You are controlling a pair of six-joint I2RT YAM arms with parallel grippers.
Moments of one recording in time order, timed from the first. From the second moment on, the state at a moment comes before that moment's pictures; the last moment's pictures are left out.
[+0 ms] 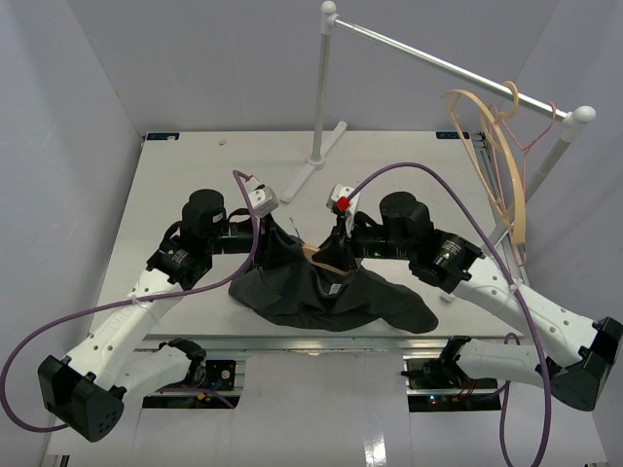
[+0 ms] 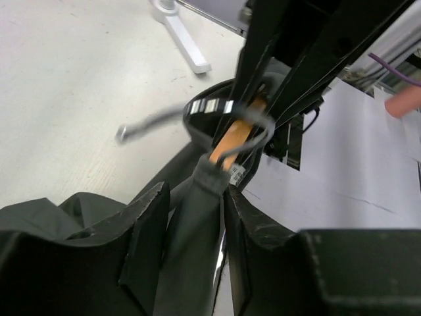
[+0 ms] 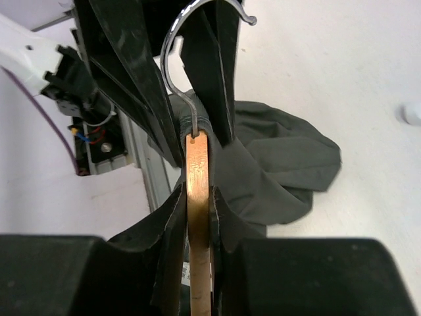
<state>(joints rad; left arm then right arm) -0.51 0.99 0.92 -0.24 0.88 -0.08 0.91 1.11 1.10 -0.33 -0.44 0.00</state>
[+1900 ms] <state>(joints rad) -0.51 1.15 1.24 -0.55 0.07 -0.11 0.90 0.96 1.26 -0.49 -0.16 0.04</state>
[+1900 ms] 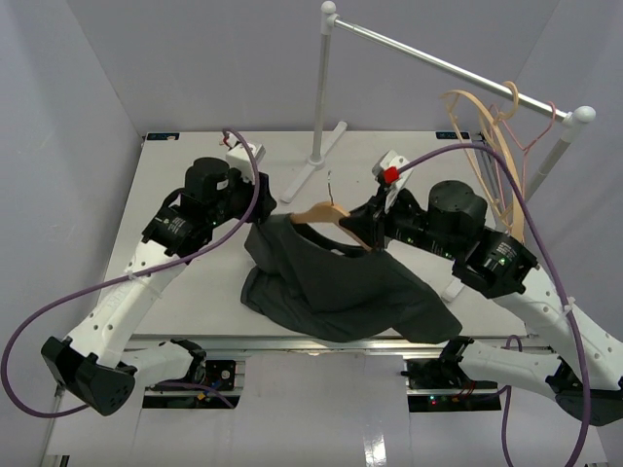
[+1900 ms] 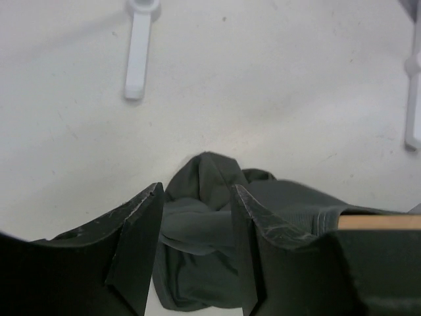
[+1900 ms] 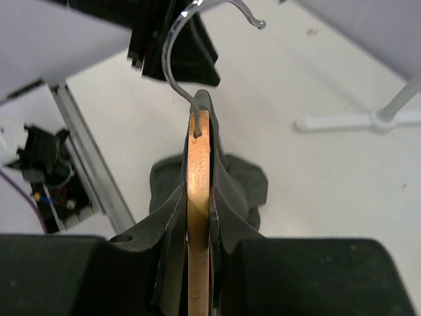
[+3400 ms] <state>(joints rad) -0.51 1.02 1.12 -0.32 0.98 0.06 0.89 1.05 1.18 -0.27 -0.50 0.05</state>
